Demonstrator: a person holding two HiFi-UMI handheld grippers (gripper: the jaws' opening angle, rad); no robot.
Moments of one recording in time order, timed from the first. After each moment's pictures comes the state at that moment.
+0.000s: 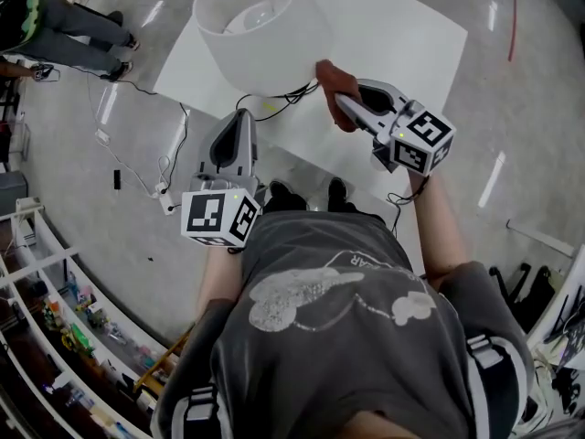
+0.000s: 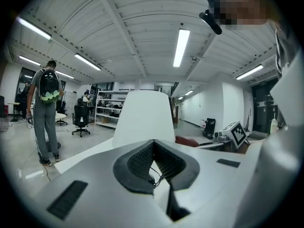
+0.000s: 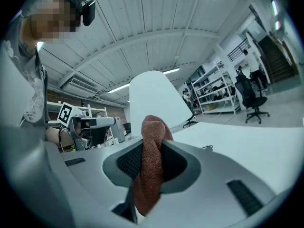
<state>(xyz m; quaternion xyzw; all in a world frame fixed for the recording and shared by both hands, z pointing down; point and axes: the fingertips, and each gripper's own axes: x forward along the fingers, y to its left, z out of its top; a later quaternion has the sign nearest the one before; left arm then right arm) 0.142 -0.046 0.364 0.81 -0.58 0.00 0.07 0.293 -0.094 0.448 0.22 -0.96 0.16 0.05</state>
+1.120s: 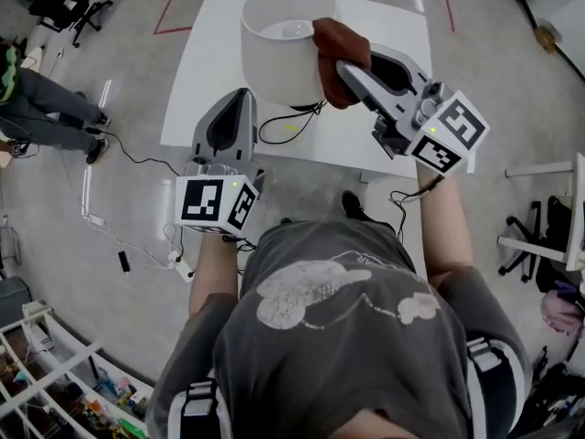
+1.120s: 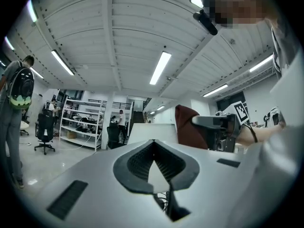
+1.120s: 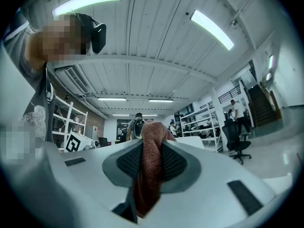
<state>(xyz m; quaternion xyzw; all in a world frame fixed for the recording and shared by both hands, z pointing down) 0.040 -0.088 0.299 0.91 -0.42 -0.07 0.01 0.181 -0.075 0.275 0.36 -0.93 0.01 -0.07</state>
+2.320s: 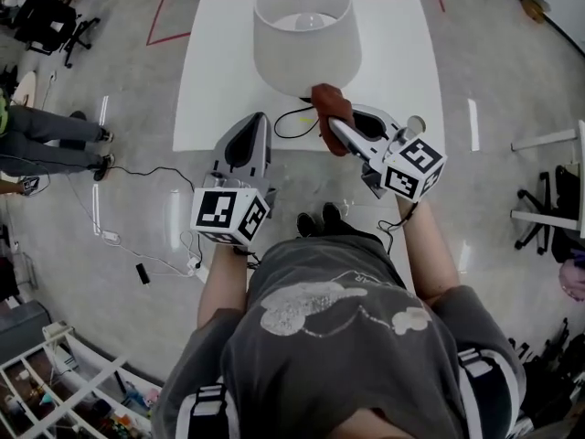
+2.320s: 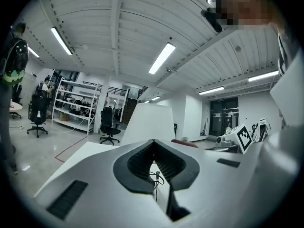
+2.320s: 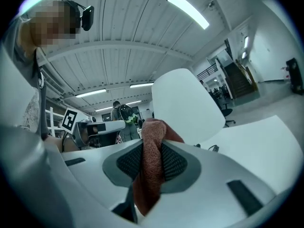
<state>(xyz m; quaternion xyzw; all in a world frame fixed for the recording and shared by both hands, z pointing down) 0.038 -0.070 0.347 0.93 -0.36 -0.03 0.08 0.156 -0.034 0.420 0.43 -0.89 0.16 -0.02</state>
